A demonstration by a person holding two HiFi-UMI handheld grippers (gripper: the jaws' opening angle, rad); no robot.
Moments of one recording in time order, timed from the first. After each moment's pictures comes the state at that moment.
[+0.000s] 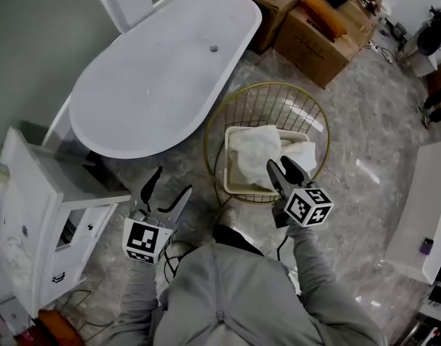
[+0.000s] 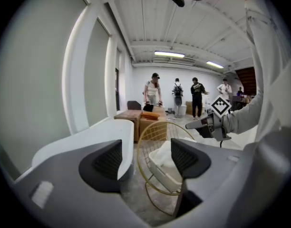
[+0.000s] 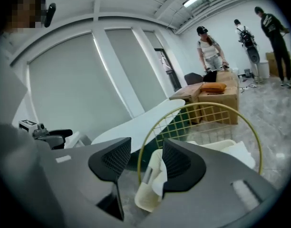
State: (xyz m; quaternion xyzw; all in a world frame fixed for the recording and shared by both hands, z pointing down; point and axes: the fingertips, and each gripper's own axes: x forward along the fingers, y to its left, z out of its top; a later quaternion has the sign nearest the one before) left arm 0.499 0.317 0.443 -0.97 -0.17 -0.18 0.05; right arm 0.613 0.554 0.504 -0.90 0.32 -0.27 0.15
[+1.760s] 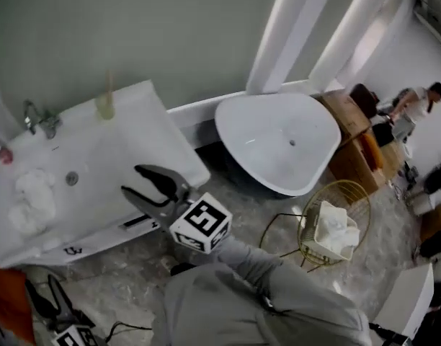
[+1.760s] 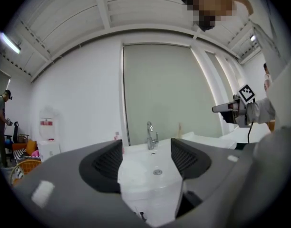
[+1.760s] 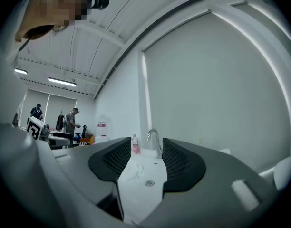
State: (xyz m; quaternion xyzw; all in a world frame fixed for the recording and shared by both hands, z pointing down) left arm -0.272 -0.171 0.314 -0.83 0.55 -0.05 0.06; right arm 0.049 -0.178 0.280 -0.53 0.84 -0.01 0.07
